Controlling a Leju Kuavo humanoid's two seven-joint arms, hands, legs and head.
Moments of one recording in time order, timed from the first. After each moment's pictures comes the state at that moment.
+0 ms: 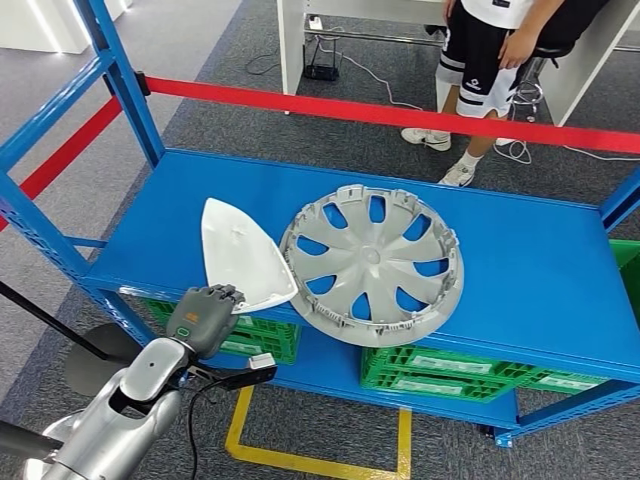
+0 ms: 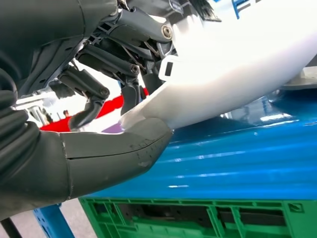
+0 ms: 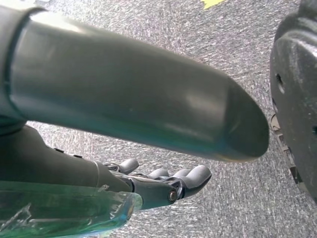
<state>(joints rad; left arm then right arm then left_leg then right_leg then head) -0.22 0.09 -0.63 -1.28 -1.26 0.16 0.02 -0.01 -0.07 0.79 -0.13 0.53 0.01 -0.23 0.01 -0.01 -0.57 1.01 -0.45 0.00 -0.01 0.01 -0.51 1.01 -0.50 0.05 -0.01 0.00</state>
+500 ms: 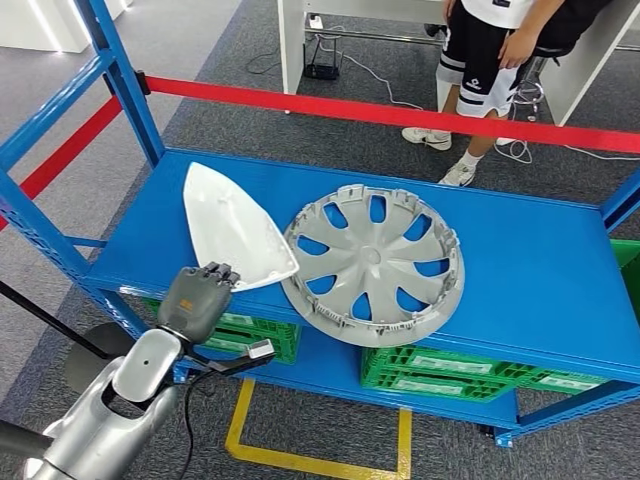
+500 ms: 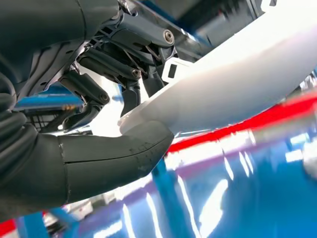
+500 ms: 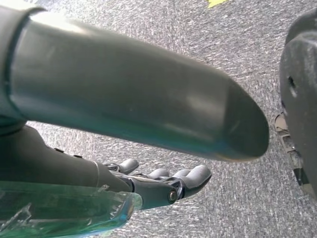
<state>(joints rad) -0.22 0.10 -0.64 -1.43 -1.46 0.26 0.06 -0.01 -0.07 0.81 -0.13 0.53 0.01 -0.23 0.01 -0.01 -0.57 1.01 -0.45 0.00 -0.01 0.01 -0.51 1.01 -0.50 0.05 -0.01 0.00</state>
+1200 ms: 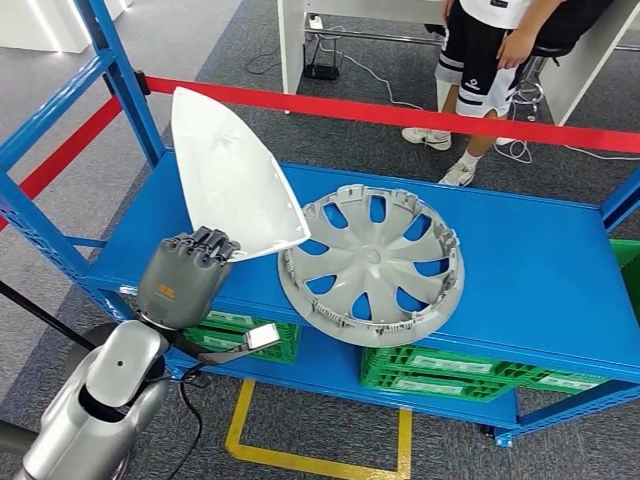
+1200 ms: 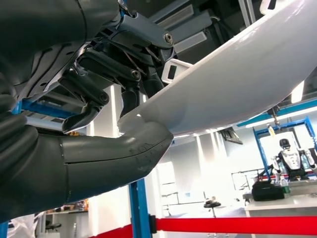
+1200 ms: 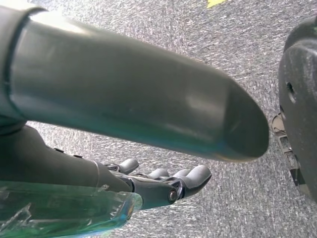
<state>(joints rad) -0.22 0.12 -0.65 -1.72 -1.47 0.29 0.04 -0.01 -0.08 0.81 -0.13 0.53 0.01 -0.25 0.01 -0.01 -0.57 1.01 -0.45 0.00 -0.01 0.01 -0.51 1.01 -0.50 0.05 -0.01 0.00</state>
